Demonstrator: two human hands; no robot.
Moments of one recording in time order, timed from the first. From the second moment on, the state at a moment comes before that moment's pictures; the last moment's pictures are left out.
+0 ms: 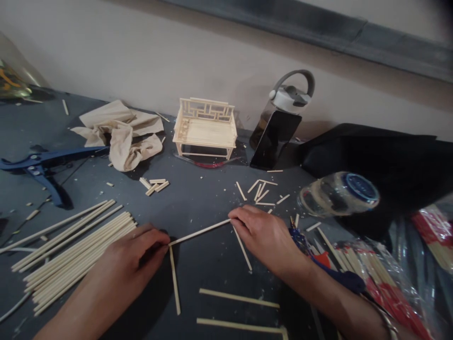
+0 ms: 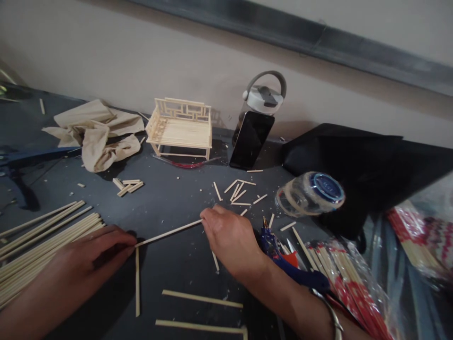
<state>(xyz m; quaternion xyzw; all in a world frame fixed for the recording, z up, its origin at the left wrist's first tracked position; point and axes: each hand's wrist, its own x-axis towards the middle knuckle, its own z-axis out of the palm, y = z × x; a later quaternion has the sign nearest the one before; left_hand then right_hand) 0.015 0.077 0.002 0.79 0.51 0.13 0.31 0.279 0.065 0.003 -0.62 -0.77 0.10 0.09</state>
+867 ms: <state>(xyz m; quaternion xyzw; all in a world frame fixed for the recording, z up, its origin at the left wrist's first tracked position) 0.019 0.017 0.007 0.77 0.56 0.12 0.29 0.288 -0.011 0.000 -0.66 -0.73 0.15 0.12</state>
